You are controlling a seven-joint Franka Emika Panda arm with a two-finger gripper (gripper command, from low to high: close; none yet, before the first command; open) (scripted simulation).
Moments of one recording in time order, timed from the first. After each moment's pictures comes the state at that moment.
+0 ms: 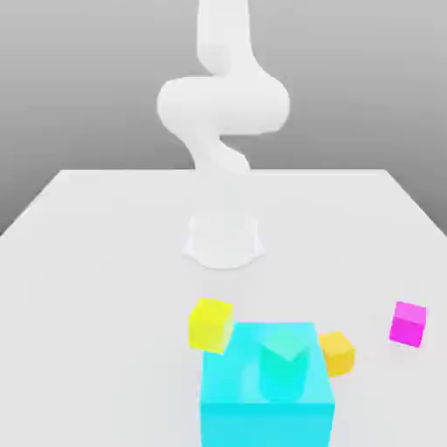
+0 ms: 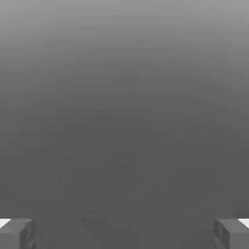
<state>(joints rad) 0.05 -0.71 0.03 -2.33 0.01 2.35 0.77</state>
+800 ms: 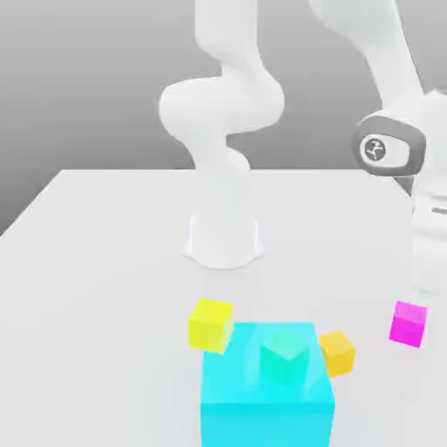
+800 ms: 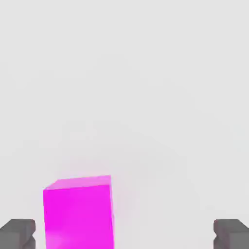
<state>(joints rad) 0.50 0.18 0.32 -2.64 -0.18 2.82 0.64</state>
